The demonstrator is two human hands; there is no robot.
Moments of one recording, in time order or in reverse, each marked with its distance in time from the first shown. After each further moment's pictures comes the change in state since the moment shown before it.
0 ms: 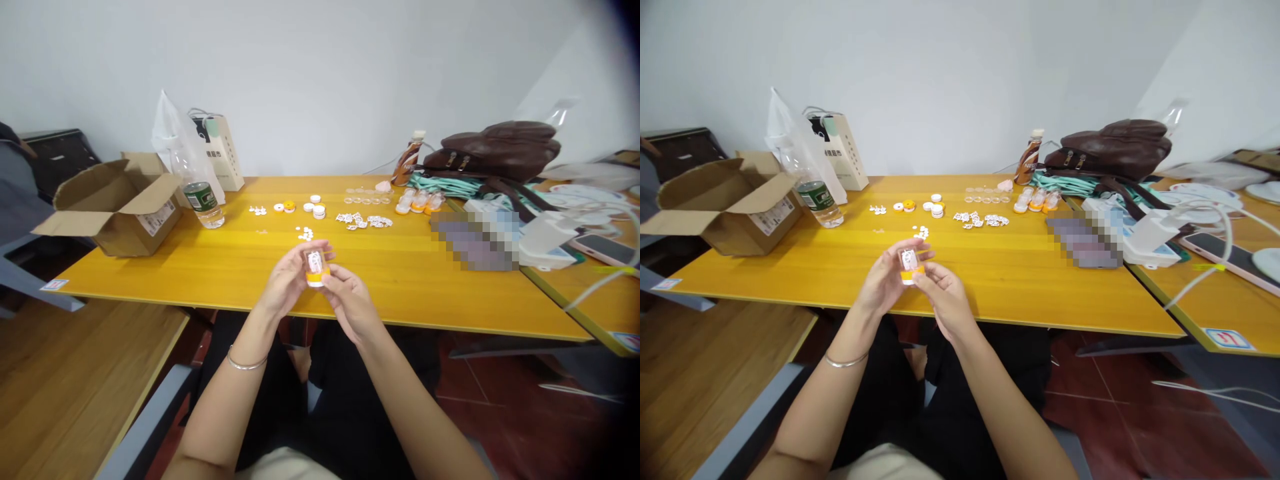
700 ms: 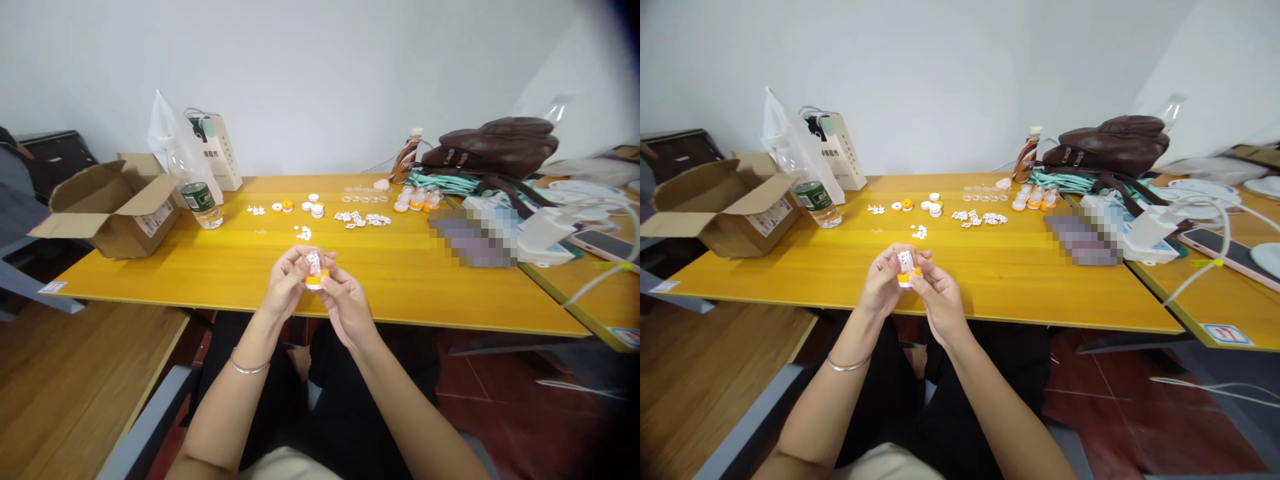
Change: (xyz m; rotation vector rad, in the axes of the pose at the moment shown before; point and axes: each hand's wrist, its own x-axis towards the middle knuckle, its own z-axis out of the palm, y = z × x) left_hand -0.002 -0.006 0.009 -0.020 0.062 0.072; right_hand -0.006 0.008 0.009 0.037 0.116 -0.083
